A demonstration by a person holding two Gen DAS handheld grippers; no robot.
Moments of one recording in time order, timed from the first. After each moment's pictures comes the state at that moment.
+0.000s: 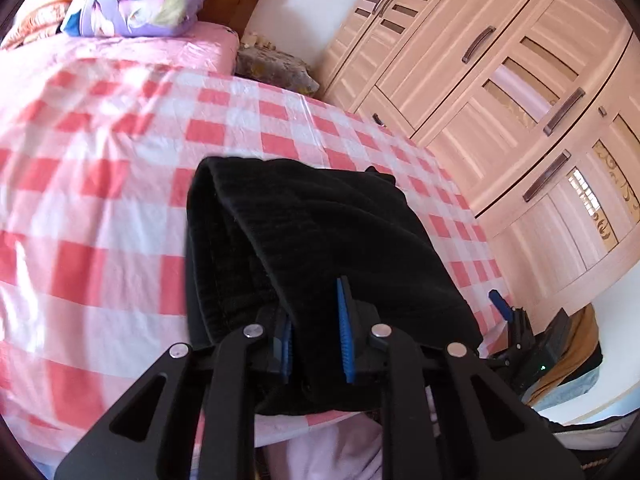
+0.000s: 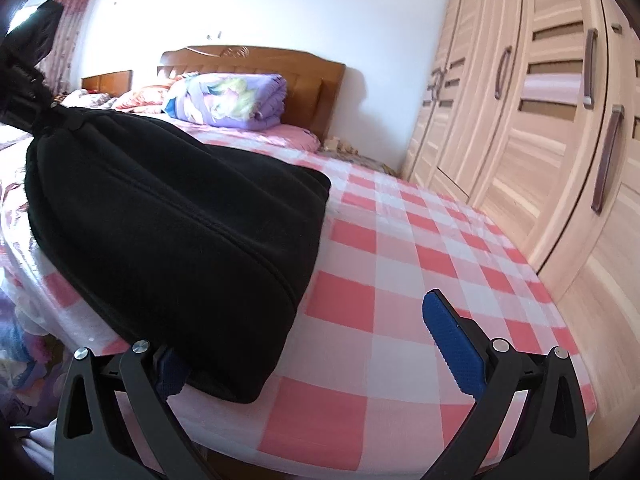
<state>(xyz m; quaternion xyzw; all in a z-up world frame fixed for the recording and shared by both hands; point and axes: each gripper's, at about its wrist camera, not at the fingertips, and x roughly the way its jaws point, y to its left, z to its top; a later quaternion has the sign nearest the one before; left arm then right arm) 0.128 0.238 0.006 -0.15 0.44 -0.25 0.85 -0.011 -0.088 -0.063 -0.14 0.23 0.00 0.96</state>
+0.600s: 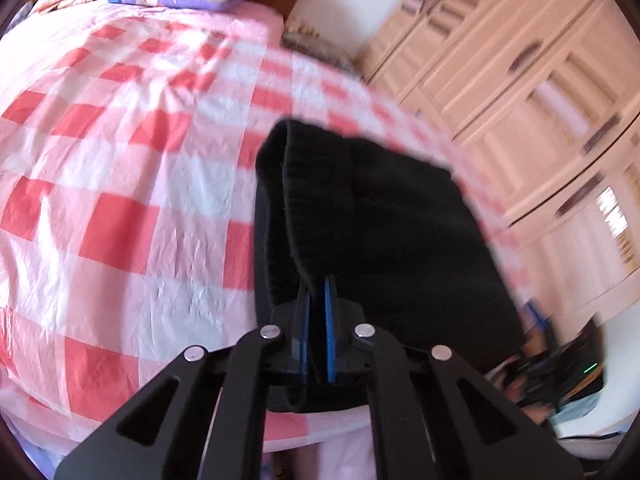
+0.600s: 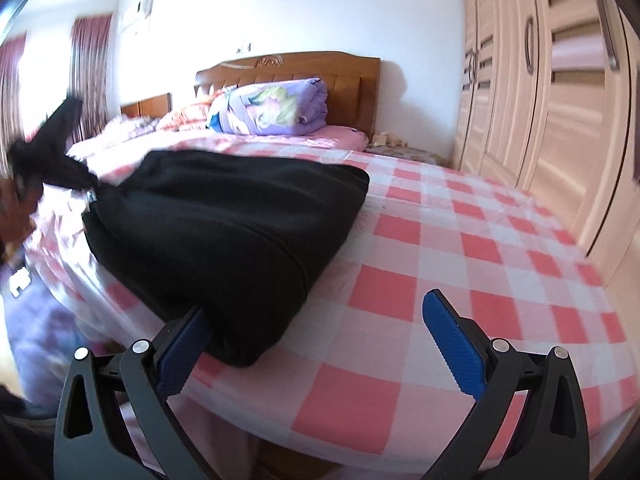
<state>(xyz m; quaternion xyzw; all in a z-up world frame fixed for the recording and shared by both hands) 0.136 0.272 -0.044 -0.17 0.48 -0.19 0.84 -0.013 -0.113 -0.052 -0.05 0.25 0.11 0.96</state>
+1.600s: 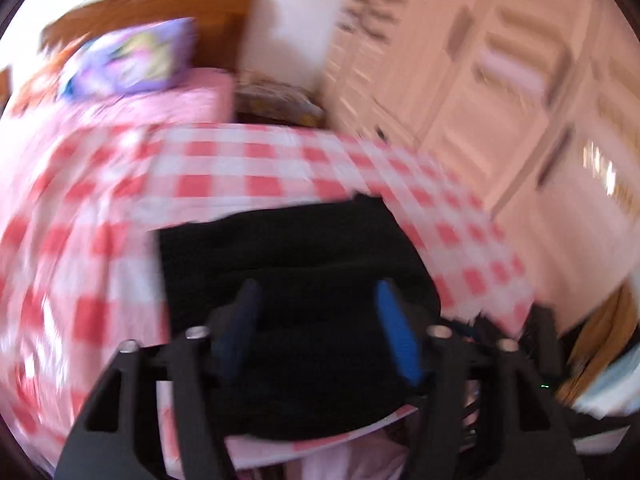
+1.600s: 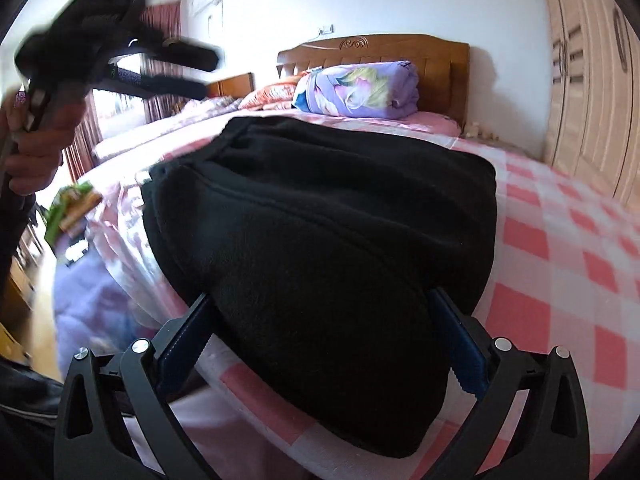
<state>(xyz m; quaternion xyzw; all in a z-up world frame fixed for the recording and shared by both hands) 0.119 0.158 0.037 -0.04 0.40 -0.22 0.89 0.024 -0.058 -0.077 -0.08 0.28 0.26 0.92</state>
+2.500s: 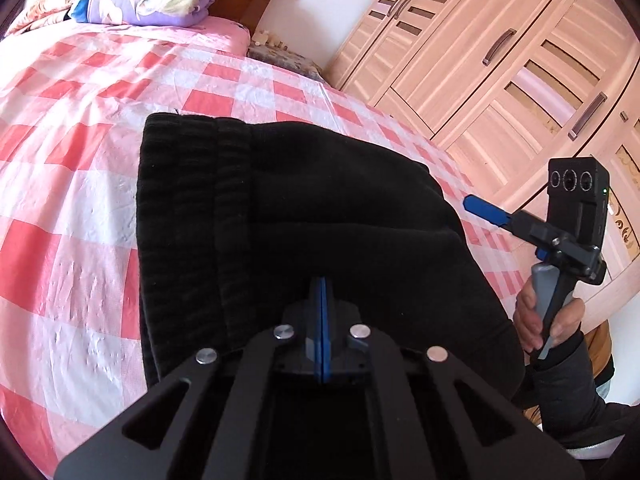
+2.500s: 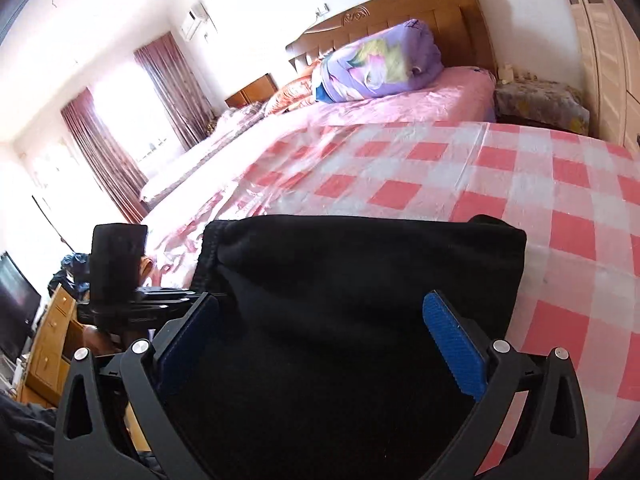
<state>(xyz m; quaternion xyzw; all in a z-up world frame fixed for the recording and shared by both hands) 0.156 0.214 -0.063 -0.17 0.43 -0.23 0.86 0.172 -0.090 -0.015 0.07 0.37 0.36 0.85</state>
